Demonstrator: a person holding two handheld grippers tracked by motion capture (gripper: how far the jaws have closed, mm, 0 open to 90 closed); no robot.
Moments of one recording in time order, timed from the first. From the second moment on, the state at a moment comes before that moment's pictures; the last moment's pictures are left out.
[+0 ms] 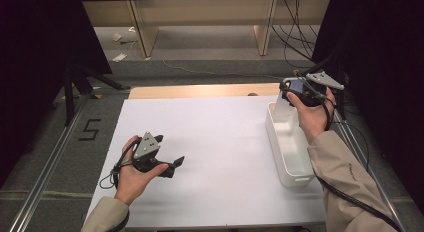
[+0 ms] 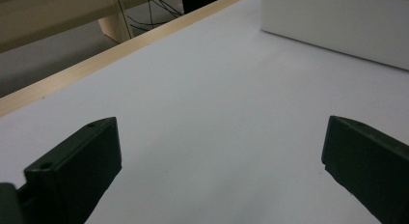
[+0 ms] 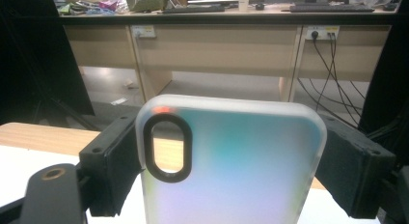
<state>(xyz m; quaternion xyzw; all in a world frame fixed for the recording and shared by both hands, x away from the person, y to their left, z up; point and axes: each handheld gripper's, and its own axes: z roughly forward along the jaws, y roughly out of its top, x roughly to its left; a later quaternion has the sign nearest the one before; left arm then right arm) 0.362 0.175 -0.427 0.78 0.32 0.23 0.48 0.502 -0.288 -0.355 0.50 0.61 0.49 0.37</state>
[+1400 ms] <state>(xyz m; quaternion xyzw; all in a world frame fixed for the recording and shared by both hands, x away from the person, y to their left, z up) 0.363 0.174 -0.430 0.79 0.32 0.22 0.48 0.517 -0.283 -0.367 0.50 0.63 0.47 0.36</state>
